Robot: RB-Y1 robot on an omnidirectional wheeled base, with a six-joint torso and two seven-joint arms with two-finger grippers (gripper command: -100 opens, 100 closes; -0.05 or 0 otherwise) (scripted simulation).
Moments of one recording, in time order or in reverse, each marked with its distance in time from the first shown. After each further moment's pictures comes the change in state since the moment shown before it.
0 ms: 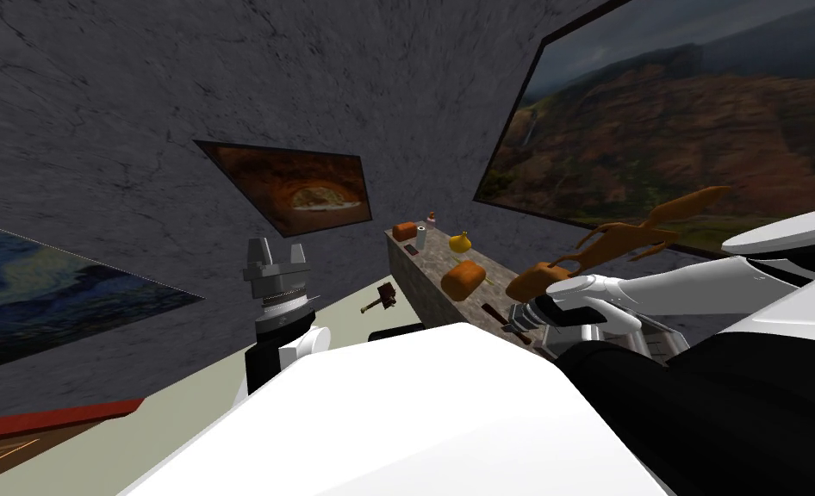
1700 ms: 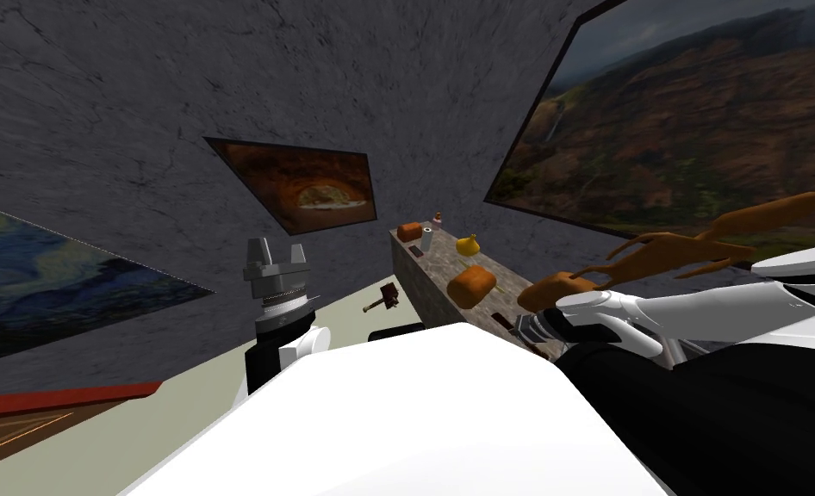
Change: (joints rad) left arm 0.000 0.000 0.000 0.000 0.000 0.000 0.000; right arm 0.039 0.117 0.014 0.023 0.039 0.033 0.034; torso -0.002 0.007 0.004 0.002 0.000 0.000
